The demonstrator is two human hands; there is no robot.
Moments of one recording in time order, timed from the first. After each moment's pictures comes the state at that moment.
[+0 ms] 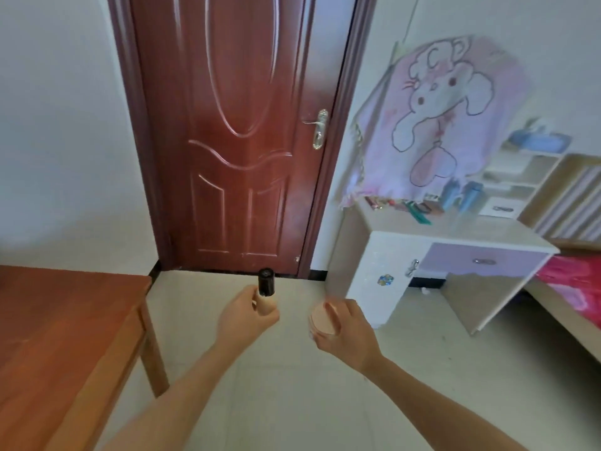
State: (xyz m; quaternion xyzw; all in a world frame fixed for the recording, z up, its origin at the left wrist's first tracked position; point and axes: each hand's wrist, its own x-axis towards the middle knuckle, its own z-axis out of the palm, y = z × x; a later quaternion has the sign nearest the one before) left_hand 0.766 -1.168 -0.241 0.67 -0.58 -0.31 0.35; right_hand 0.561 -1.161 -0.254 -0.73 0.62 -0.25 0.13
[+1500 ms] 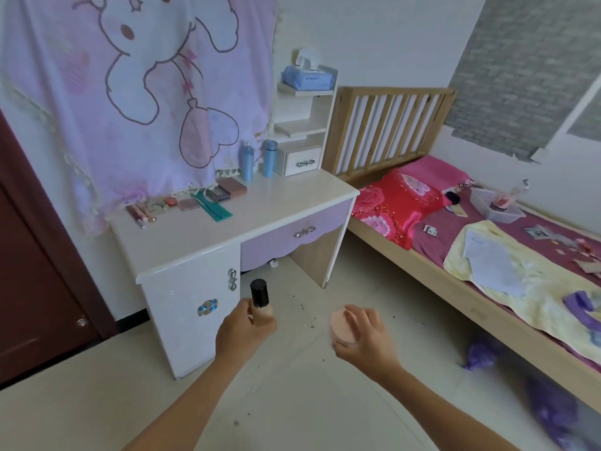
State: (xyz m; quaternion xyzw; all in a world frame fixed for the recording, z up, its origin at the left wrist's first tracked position) left_hand 0.236 -1.422 -0.280 0.49 -0.70 -0.46 0.23; right_hand 0.066 -1.270 -0.271 -0.45 0.86 -0.25 0.08
